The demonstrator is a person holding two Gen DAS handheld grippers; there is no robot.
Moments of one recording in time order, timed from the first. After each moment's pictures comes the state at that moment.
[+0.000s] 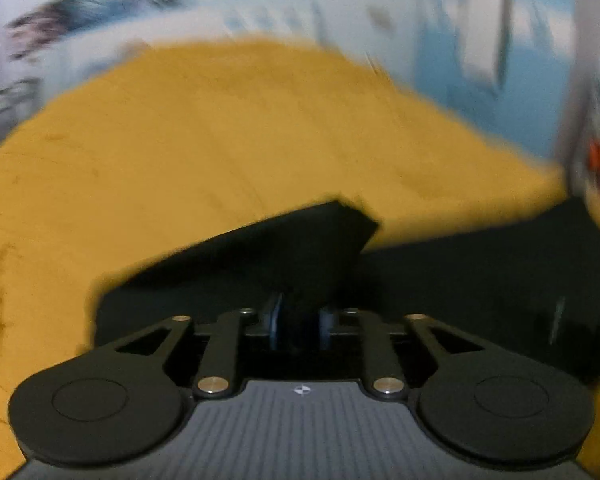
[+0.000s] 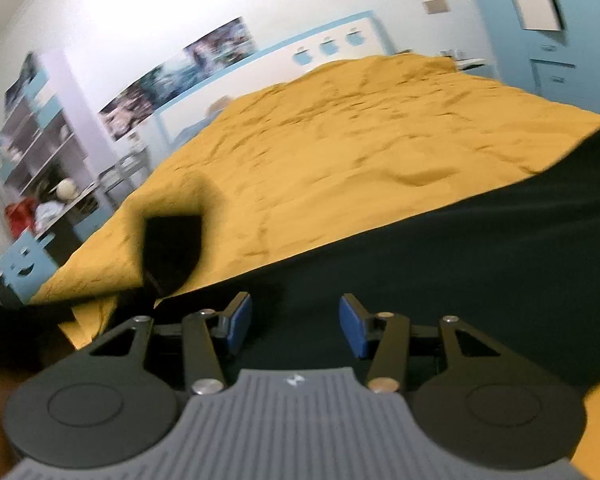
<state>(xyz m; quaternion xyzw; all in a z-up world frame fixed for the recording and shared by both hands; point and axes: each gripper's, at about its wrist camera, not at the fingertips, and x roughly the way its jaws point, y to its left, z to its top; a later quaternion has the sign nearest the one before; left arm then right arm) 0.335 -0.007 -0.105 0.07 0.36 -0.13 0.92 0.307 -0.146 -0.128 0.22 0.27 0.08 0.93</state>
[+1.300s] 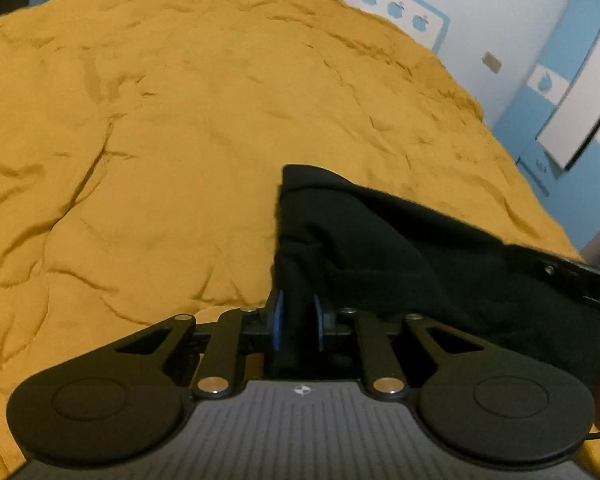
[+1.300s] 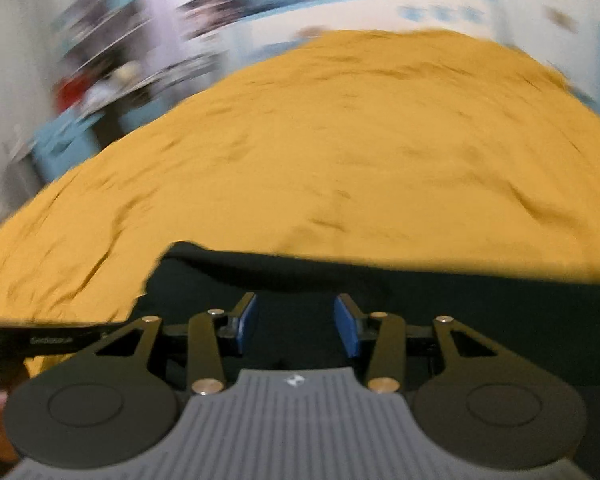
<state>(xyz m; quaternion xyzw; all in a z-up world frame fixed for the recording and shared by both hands) 0.310 0.170 -0.140 -0.19 0.39 -0.04 0.90 0.411 -0.038 -0.111 0.00 0.32 0.27 0.91</state>
